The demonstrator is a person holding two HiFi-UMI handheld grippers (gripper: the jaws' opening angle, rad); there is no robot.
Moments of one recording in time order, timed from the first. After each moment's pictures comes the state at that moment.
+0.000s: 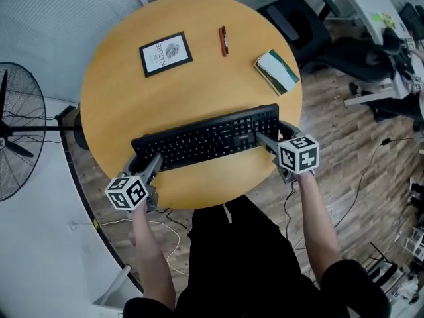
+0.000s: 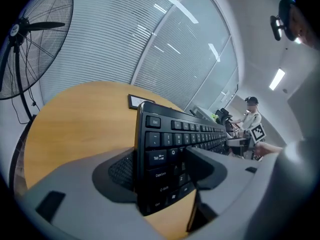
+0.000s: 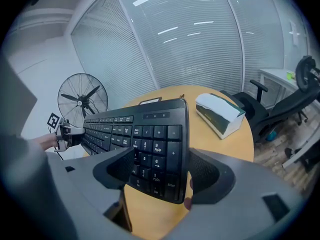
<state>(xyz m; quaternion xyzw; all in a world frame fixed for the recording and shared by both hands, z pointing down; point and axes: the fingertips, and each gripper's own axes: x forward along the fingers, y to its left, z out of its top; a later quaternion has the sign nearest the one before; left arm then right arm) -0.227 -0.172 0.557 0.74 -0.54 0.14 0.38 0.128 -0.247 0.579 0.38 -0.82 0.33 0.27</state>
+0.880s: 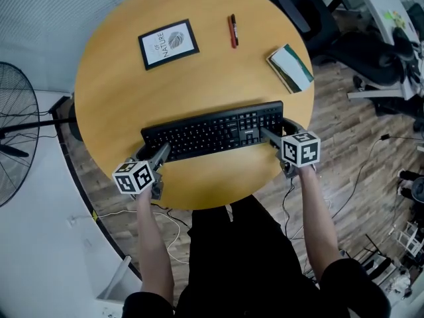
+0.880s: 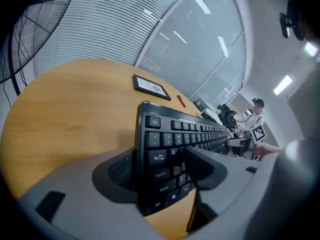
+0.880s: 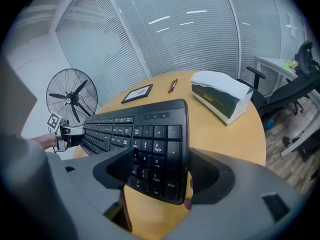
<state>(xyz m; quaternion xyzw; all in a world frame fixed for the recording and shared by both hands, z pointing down) -0.239 -0.203 0.638 0.72 -0.50 0.16 0.45 0.120 -0.263 0.645 0.39 -0.78 0.38 0.31</state>
